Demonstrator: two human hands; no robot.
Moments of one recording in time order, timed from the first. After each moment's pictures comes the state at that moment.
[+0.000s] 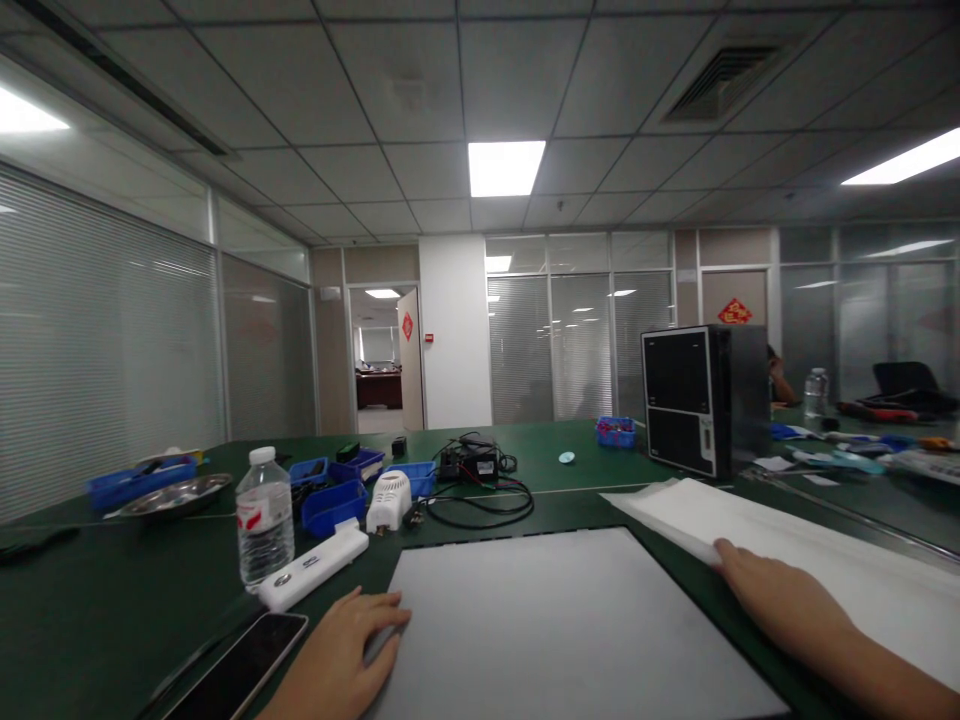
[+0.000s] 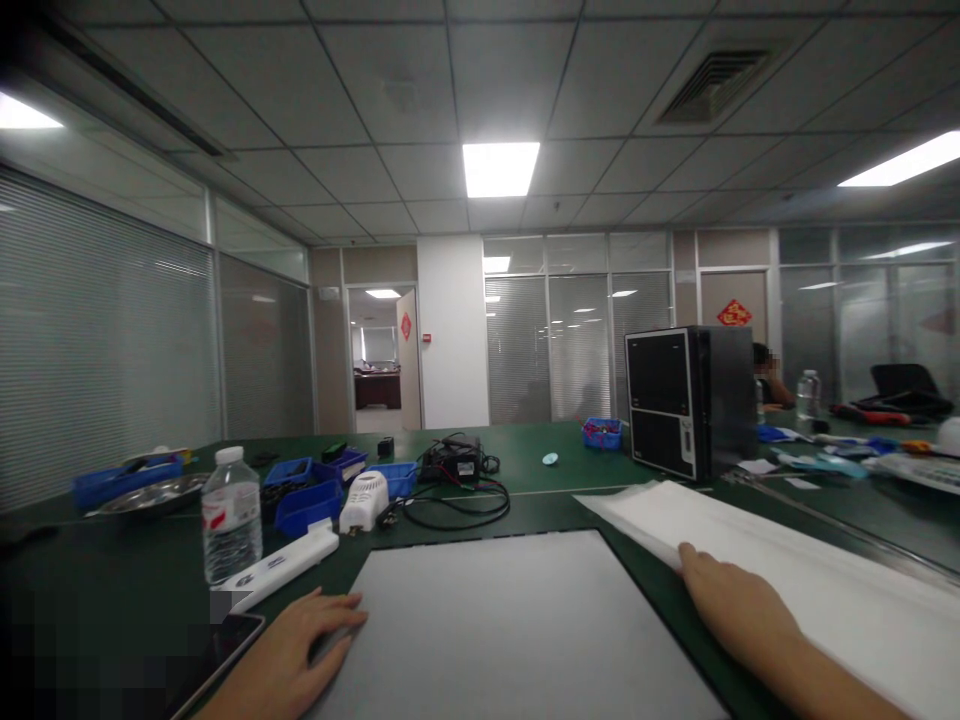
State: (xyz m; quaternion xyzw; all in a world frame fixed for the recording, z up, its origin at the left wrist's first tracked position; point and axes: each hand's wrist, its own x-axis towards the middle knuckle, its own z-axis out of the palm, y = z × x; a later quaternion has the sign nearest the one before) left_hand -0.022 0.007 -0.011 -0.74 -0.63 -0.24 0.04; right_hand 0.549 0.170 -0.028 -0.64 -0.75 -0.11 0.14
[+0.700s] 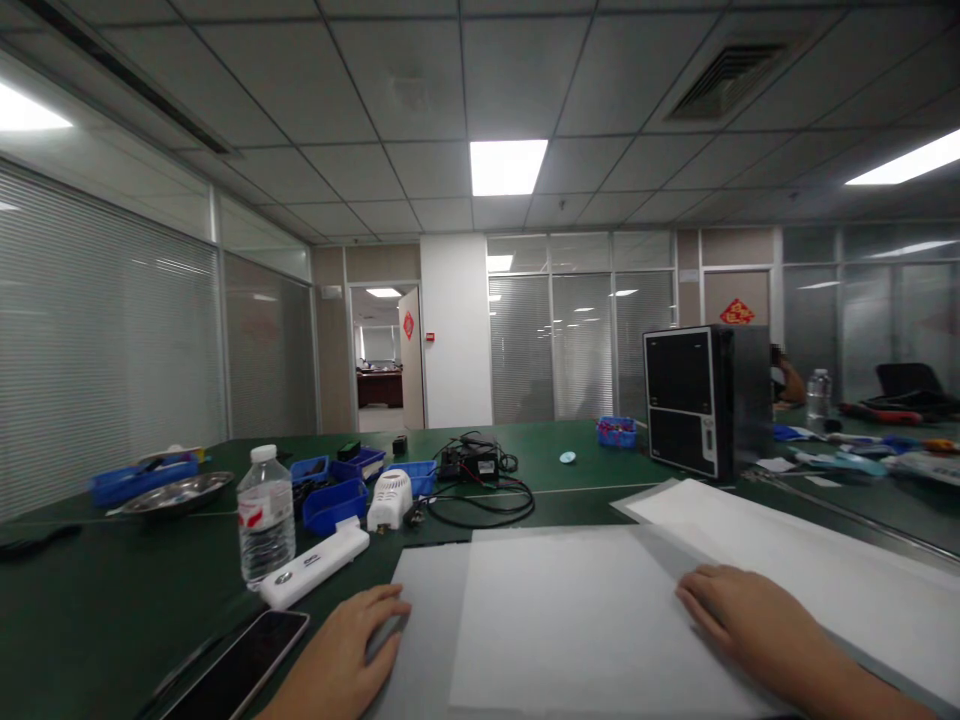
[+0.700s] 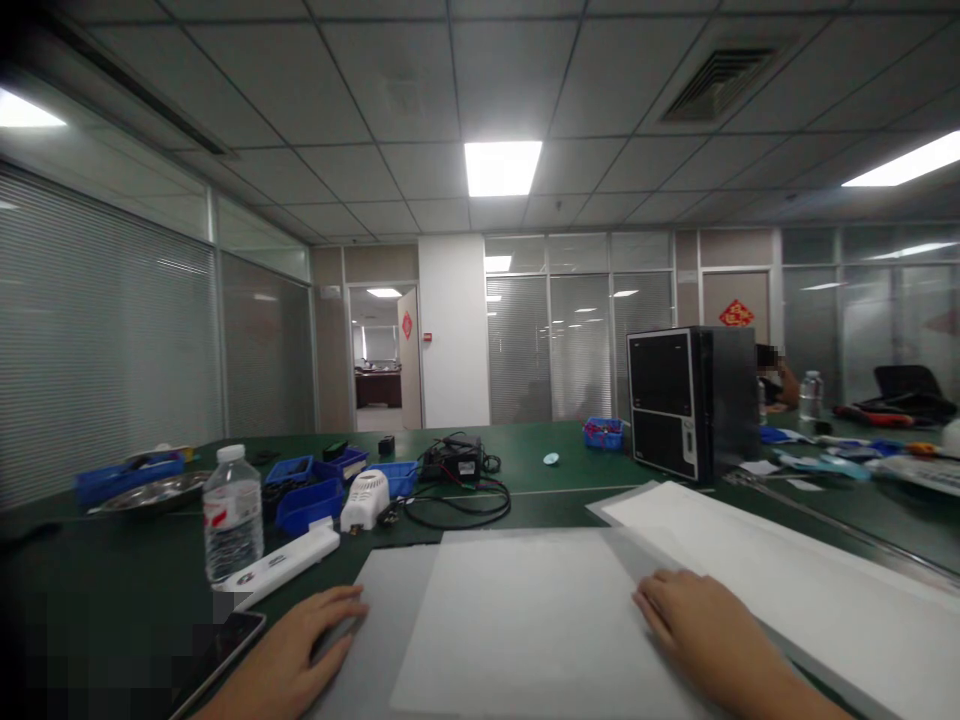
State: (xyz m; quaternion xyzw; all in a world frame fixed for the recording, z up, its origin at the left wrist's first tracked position) left_hand -0.020 0.007 -0.012 -0.72 -0.65 -0.23 0.02; right_hand 0.482 0.114 0.006 -0.53 -0.83 -0.05 0.18
